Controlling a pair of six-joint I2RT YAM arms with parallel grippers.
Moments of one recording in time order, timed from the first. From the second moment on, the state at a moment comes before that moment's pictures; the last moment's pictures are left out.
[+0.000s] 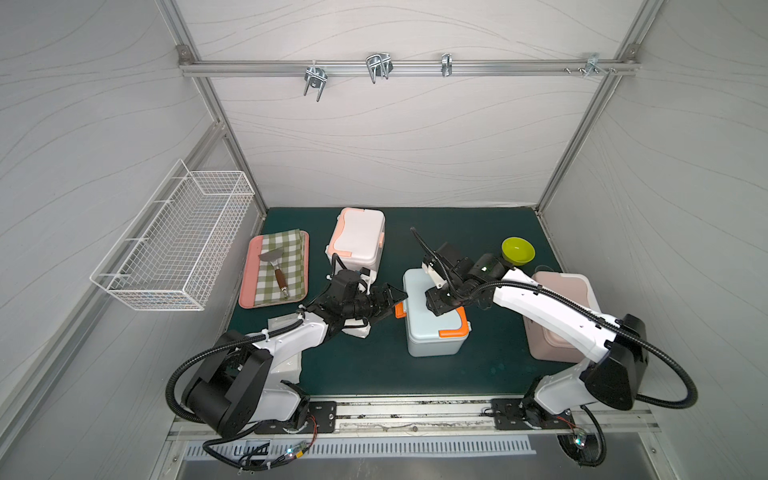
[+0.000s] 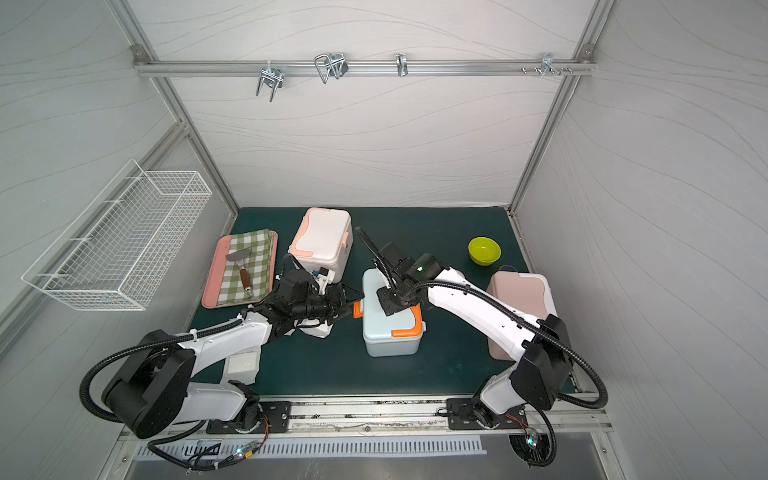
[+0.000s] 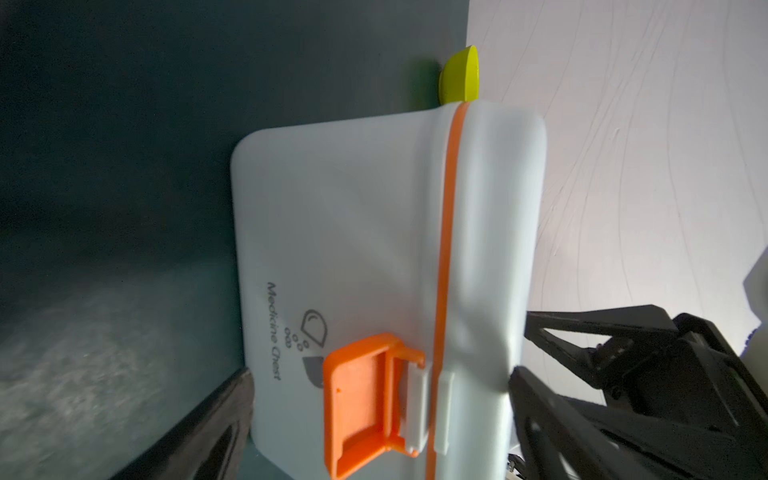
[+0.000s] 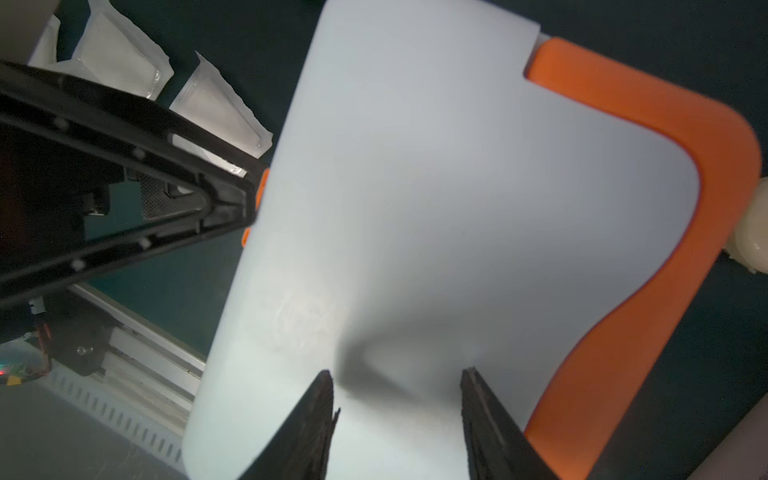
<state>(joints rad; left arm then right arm) -0.51 1.36 0.56 0.25 0.62 -1.10 0.89 1.48 1.34 -1.03 0.00 0.34</state>
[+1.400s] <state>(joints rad) -0.59 1.32 0.47 0.54 0.58 -1.30 0.90 1.43 1.26 -0.92 -0.03 0.35</state>
